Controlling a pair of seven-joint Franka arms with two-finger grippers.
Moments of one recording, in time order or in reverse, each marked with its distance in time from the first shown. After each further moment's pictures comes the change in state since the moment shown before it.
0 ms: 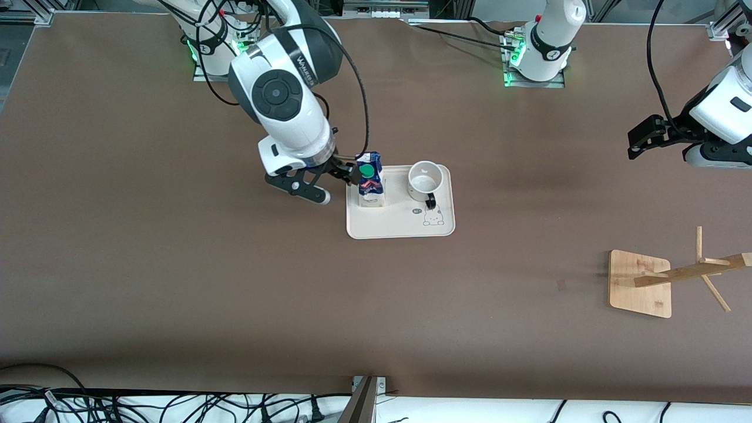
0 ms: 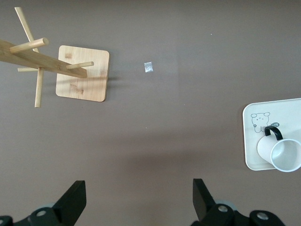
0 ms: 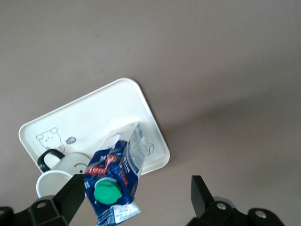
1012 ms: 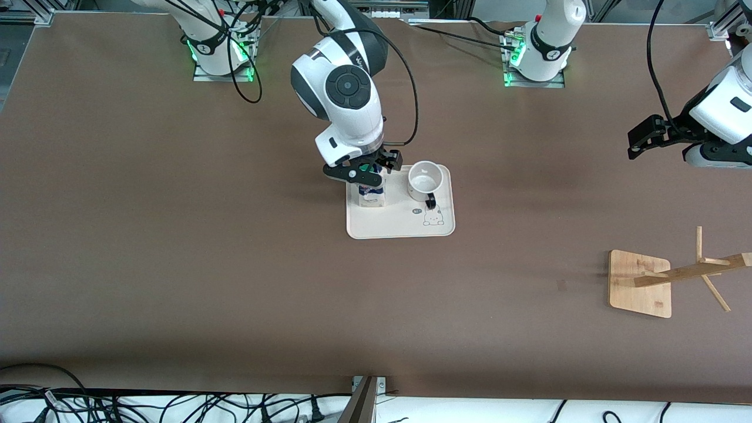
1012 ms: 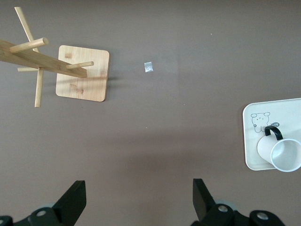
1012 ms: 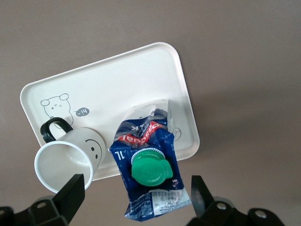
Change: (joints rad) left arm 0.000 0.000 0.000 0.000 0.000 0.000 0.000; right arm 0.120 0.090 -0.005 0.012 -0.013 0.093 -0.030
